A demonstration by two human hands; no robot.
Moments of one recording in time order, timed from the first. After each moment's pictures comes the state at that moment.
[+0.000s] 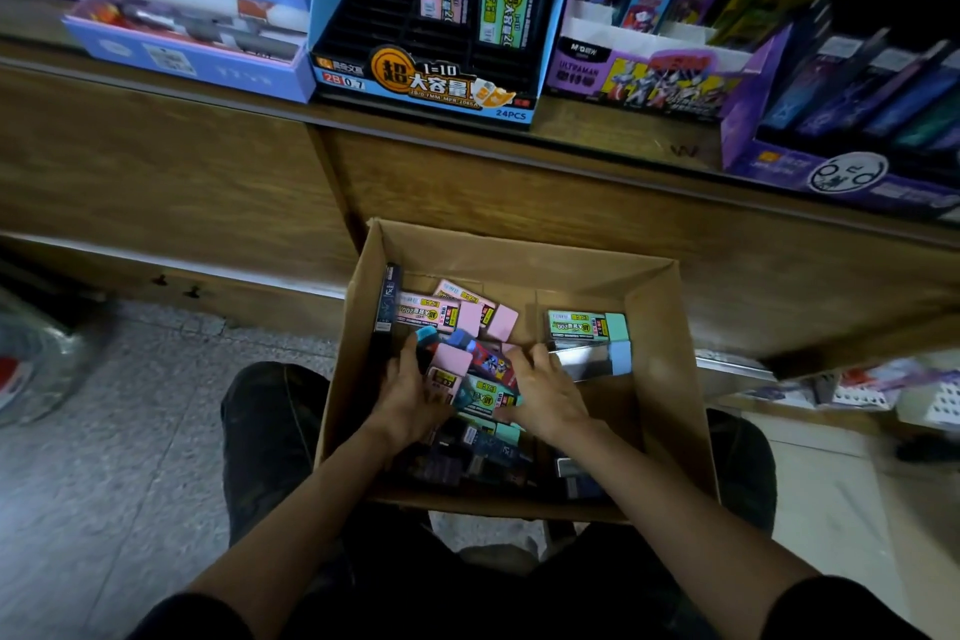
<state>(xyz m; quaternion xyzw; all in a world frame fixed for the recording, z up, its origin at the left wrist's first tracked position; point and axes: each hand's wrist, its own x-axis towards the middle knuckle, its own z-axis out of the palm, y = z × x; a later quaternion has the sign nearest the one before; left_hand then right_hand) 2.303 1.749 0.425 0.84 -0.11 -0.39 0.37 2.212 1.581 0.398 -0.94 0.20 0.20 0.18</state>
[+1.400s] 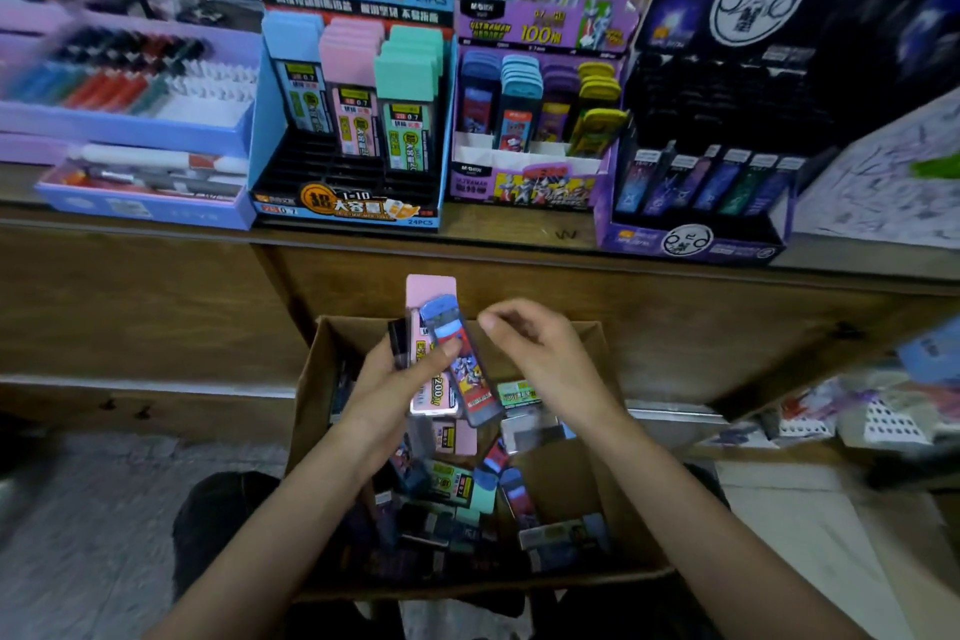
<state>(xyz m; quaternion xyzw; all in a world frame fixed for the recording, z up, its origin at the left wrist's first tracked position) 2.308 1.688 0.563 0.57 -0.08 -0.38 0.73 2.223 1.548 0.587 -0.78 0.21 -0.13 0.57</state>
